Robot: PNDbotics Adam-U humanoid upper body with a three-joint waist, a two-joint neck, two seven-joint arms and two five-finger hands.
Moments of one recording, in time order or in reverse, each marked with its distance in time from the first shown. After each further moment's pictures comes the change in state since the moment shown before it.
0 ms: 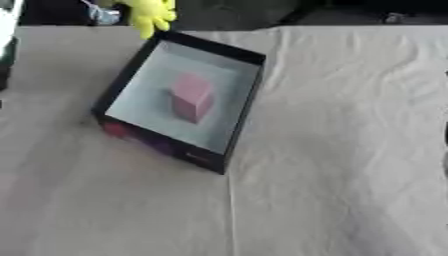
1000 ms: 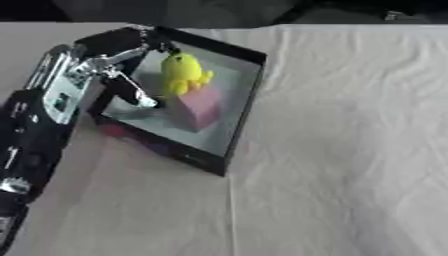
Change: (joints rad) left arm 0.105 -0.114 0.013 0.158 -0.165 -0.008 0.005; right arm -0.013 0.000 -0.033 -0.001 -0.011 -0.018 -0.025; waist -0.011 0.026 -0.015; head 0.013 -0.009
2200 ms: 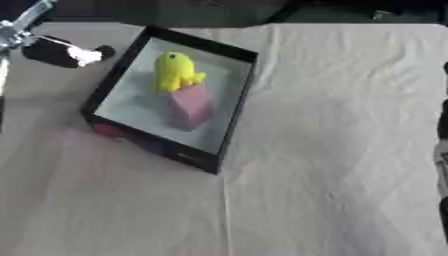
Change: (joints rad) left arm 0.132 0.135 0.171 -0.313 0.159 0.163 0.193; right arm 0.057 0.000 -0.007 -0.037 0.011 -0.010 -0.010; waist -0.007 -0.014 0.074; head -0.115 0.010
